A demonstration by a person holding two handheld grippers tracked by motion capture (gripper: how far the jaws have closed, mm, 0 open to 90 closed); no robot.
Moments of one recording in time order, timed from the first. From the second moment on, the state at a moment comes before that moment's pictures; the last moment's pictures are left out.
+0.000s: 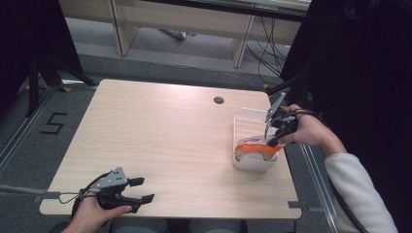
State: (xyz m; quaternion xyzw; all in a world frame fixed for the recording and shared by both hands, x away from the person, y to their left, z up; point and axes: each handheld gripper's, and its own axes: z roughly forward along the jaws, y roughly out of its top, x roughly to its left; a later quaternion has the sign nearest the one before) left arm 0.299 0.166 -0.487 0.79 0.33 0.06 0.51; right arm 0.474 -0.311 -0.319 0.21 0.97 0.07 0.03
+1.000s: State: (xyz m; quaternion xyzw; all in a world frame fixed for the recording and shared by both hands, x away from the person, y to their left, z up) left arm 0.300 0.167 -0.487 0.79 0.33 0.06 0.51; right arm 0.427 -0.211 -0.334 0.13 0.95 0.27 0.06
